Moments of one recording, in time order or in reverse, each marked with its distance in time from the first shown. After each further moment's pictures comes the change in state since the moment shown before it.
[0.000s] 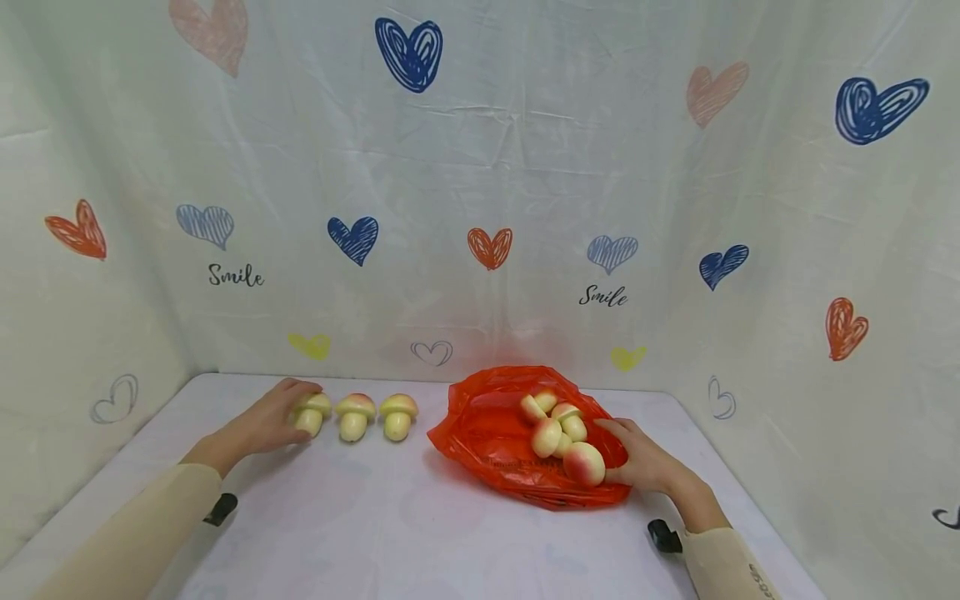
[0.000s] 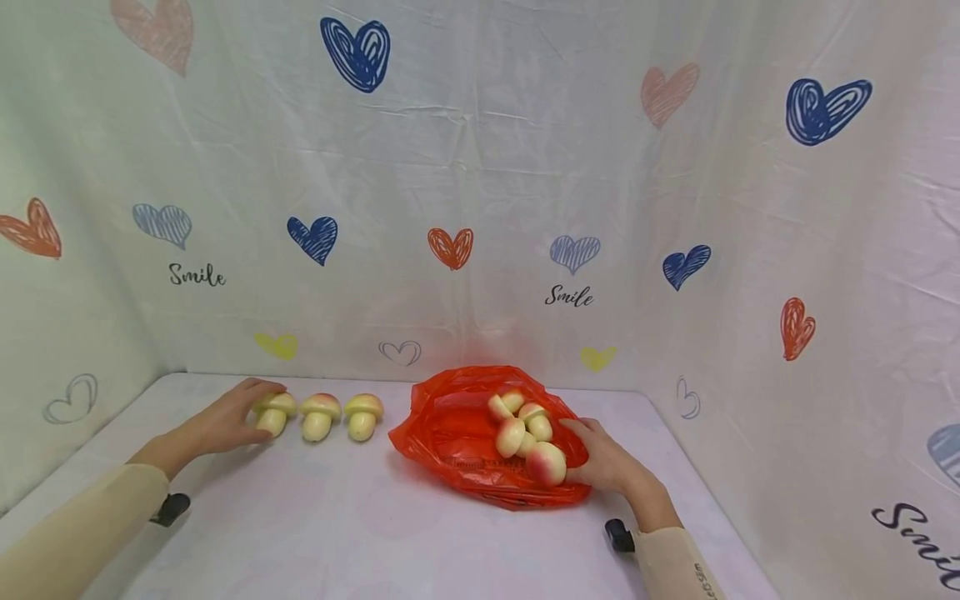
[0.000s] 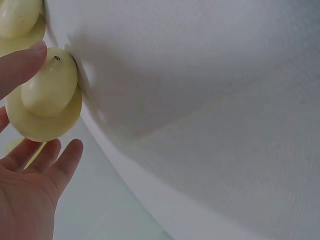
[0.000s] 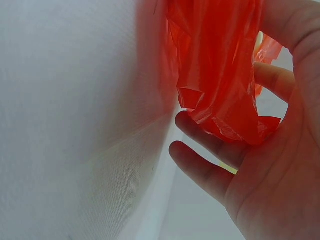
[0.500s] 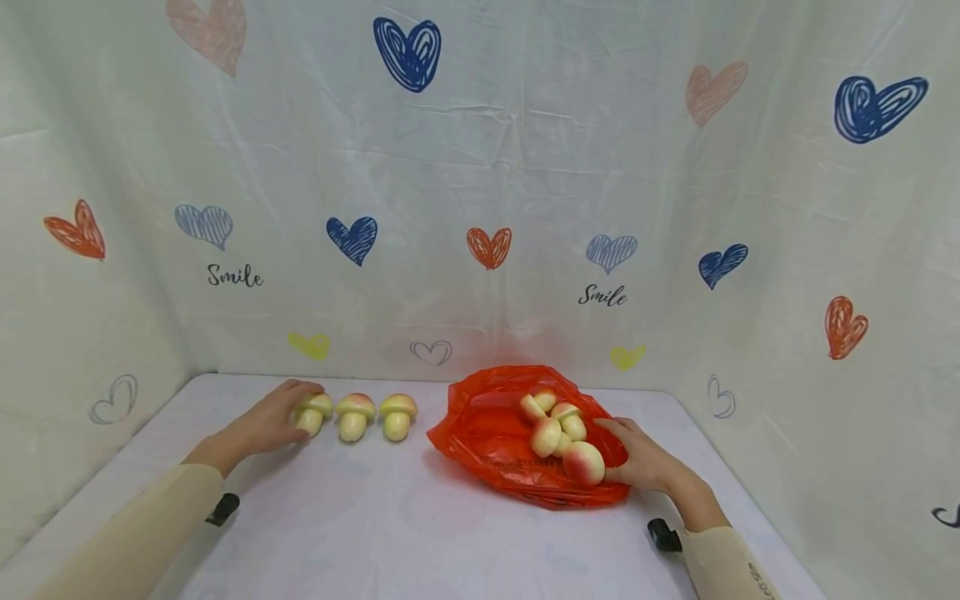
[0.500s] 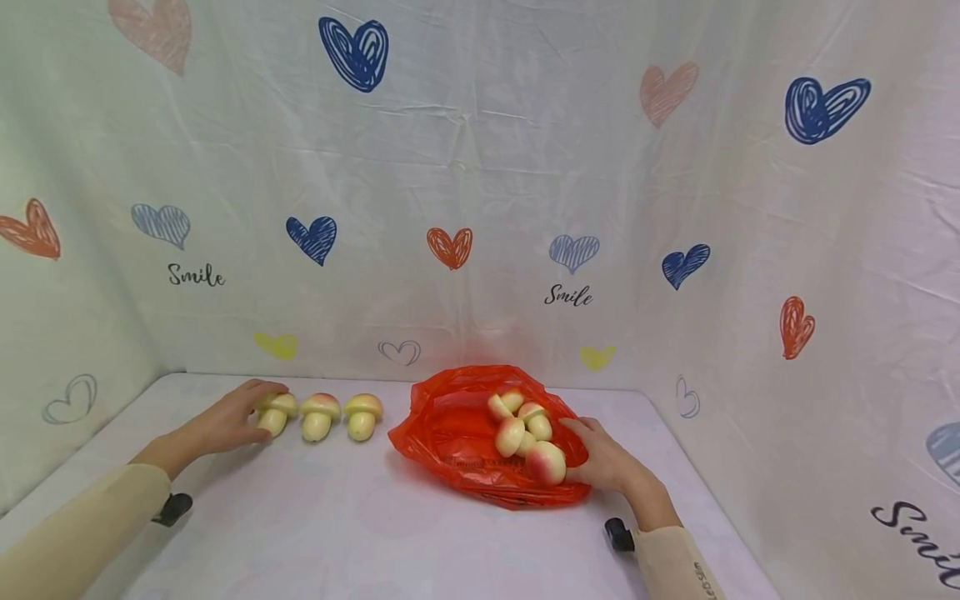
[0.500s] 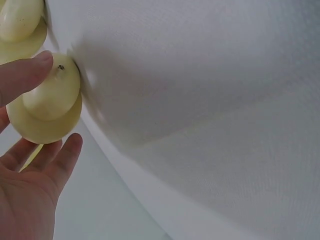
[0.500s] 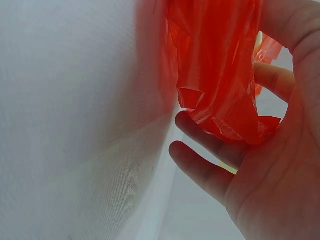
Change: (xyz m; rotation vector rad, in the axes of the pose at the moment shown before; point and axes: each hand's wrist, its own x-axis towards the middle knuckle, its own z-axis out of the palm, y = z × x) left_hand 0.002 -0.001 0.003 -0.016 -0.003 0.005; right_hand 0.001 0.003 0.002 -0.004 -0.004 0.013
